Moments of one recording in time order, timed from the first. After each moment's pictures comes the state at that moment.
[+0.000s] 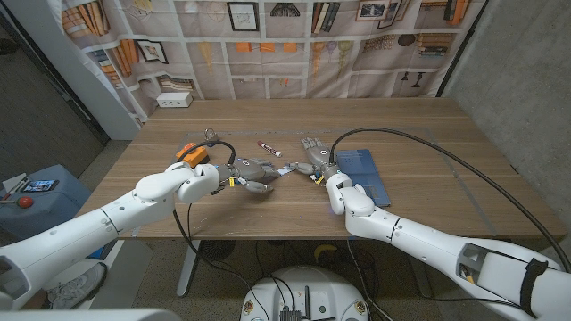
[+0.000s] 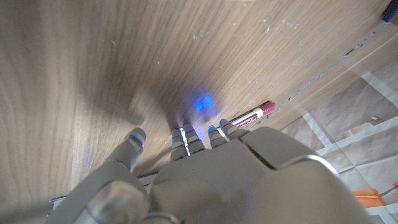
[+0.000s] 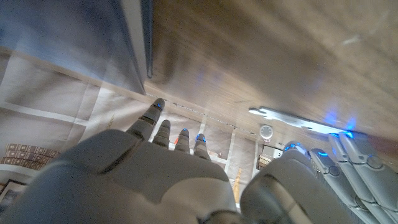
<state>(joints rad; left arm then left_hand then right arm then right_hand) 0.81 1.00 0.68 -1.85 0.84 -0.07 -0.32 0.04 0.09 0.70 0.04 0.18 0.10 -0.12 0.18 0.18 0.08 -0.14 0.18 0.17 -0.11 -0.04 0.18 0.17 -0.16 -0.04 0.20 0.17 -0.61 -0.45 -1.06 -1.48 -0.77 -0.57 -0.18 0.26 -0.09 0.16 -0.03 0.31 -0.08 -0.08 0.18 0.18 -0.08 -0.01 0.19 0.19 -0.09 0.08 0.20 0.22 0.16 0.06 0.18 0.16</state>
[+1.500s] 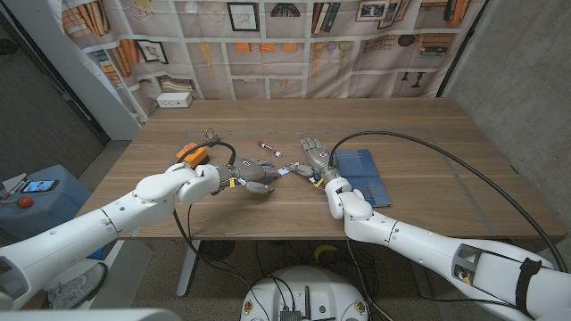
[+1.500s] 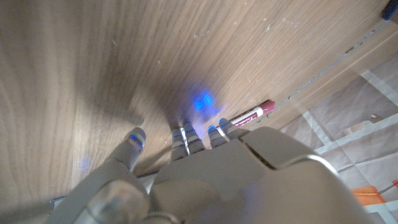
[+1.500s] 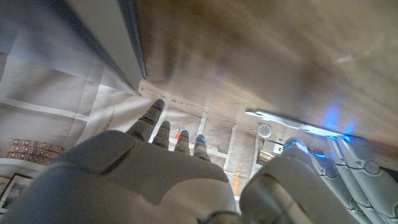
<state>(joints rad) 0.82 1.00 0.67 -1.87 0.85 -0.07 -0.30 0.05 0.09 0.70 0.04 0.18 0.11 -0.12 0.18 0.17 0.08 -0.14 0.18 0.17 -0.11 -0.04 0.18 0.17 -0.15 -0.04 0.20 0.17 -0.61 -0.43 -1.10 -1.39 -0.73 -0.59 -0.26 0.29 -0.09 0.16 -0.05 0.32 -0.10 -0.09 0.19 0.18 -0.08 0.00 0.19 0.19 -0.09 0.08 0.20 0.21 0.15 0.06 0.18 0.16</state>
